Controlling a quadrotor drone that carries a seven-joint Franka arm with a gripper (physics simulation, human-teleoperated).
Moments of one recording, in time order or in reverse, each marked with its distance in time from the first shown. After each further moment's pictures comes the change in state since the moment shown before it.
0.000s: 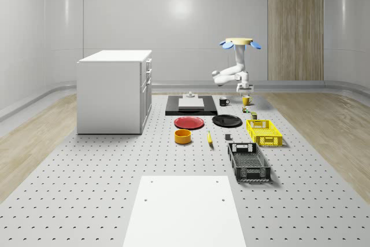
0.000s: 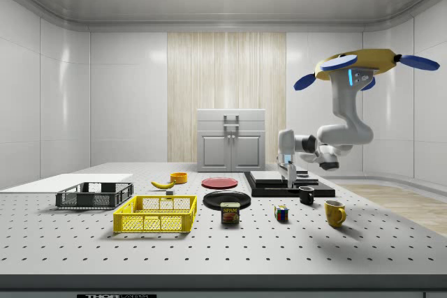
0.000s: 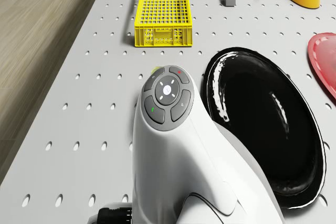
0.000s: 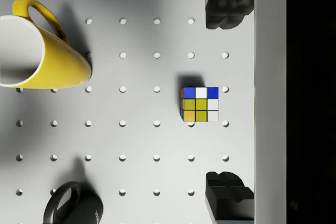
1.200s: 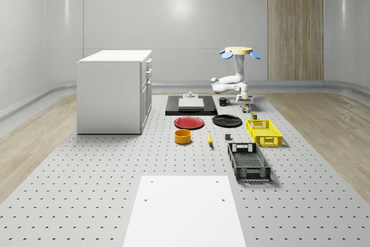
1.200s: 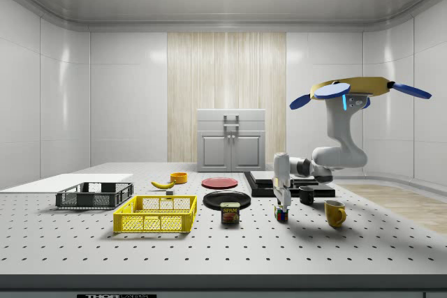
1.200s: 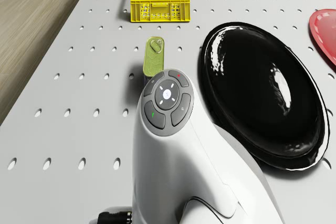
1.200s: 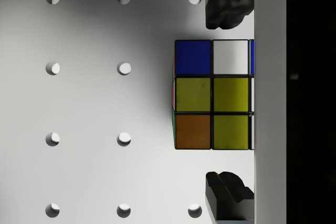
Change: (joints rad) arm -0.029 -0.113 0.000 0.011 0.026 0.113 0.026
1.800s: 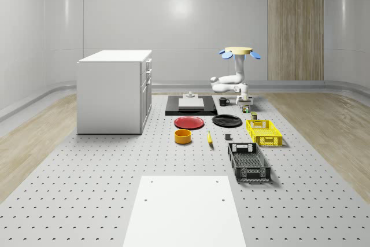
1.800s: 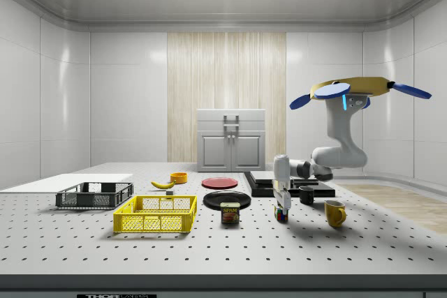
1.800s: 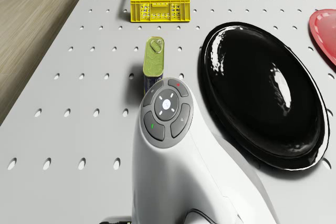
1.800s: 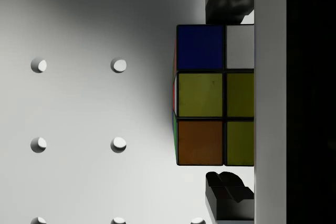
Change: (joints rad) arm -0.013 -0.044 -0.030 0.009 -0.018 0.053 0.009
